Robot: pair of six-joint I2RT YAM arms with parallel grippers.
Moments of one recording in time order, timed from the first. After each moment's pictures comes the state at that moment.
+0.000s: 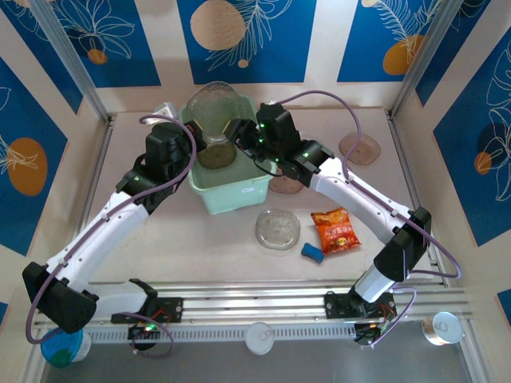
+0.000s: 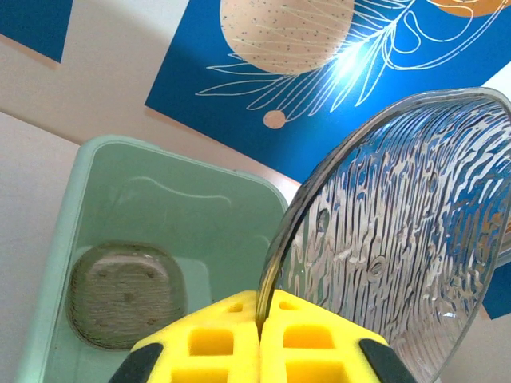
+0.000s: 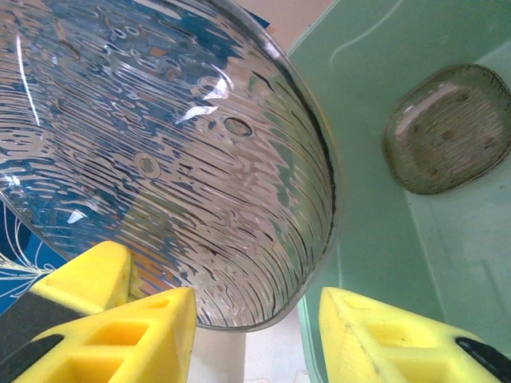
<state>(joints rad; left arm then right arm) -0.56 1.23 1.24 -0.25 -0.38 -0.71 0.77 1.60 1.62 -0.42 0.01 1.11</state>
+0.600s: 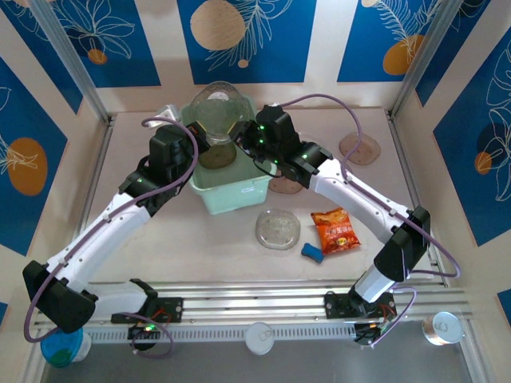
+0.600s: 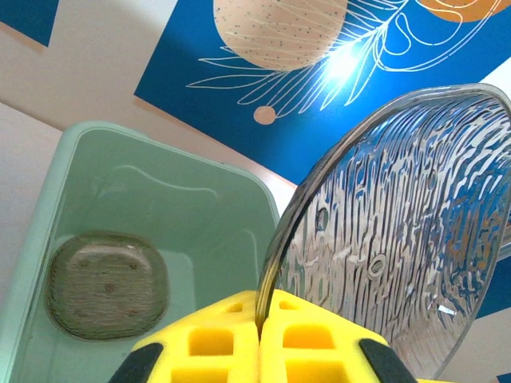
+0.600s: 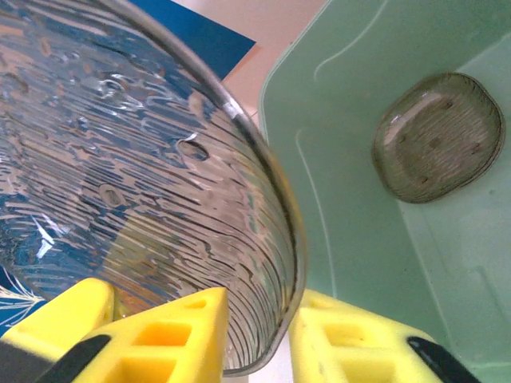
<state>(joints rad) -0.60 1.22 1.23 -0.23 -0.40 -0.76 0.77 1.60 1.59 -0.38 0.05 1.16</state>
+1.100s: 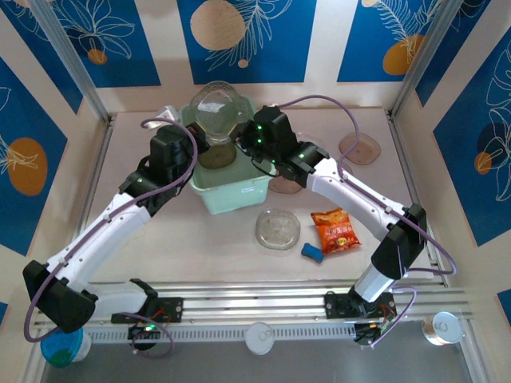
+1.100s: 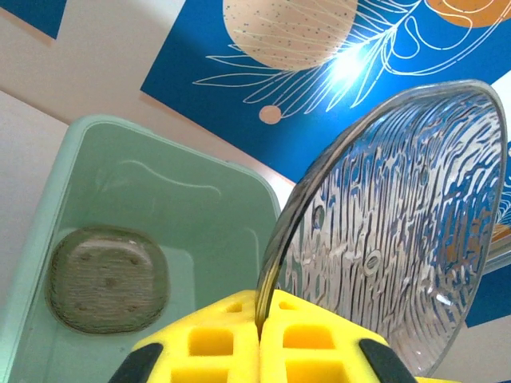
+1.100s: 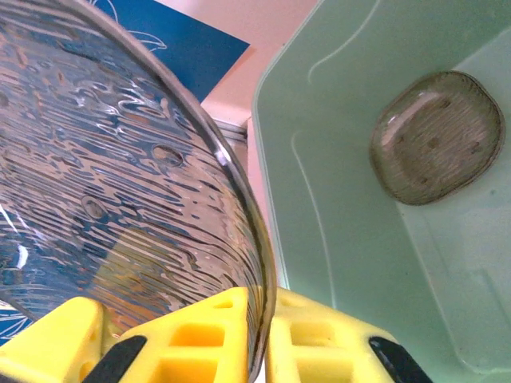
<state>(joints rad) -0.60 1.22 1.23 -0.25 -0.41 -0.79 0.77 1.63 1.59 -0.36 0.06 1.17</state>
